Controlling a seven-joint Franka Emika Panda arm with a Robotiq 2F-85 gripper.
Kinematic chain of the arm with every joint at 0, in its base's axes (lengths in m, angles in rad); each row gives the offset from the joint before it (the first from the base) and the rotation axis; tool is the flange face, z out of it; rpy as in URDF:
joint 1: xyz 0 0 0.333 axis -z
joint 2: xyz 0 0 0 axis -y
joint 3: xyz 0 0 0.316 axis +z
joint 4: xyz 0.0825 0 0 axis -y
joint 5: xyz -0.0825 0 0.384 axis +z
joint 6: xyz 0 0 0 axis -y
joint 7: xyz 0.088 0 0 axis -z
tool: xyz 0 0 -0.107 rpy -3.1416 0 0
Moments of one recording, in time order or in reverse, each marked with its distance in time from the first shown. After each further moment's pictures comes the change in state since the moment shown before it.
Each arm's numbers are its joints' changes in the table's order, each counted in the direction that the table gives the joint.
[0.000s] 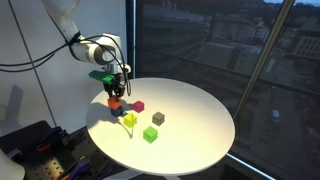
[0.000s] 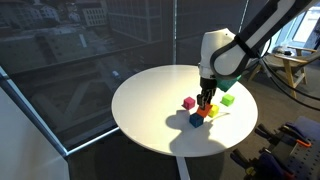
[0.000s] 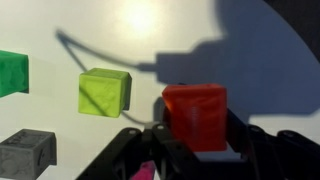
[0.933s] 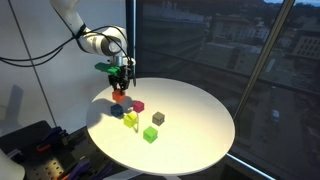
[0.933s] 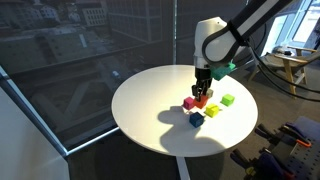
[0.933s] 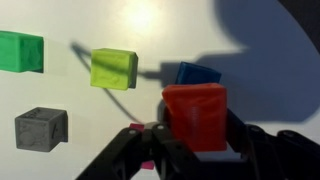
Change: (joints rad) arm 0.000 -0.003 -0.008 0.128 0.000 -0.139 0.000
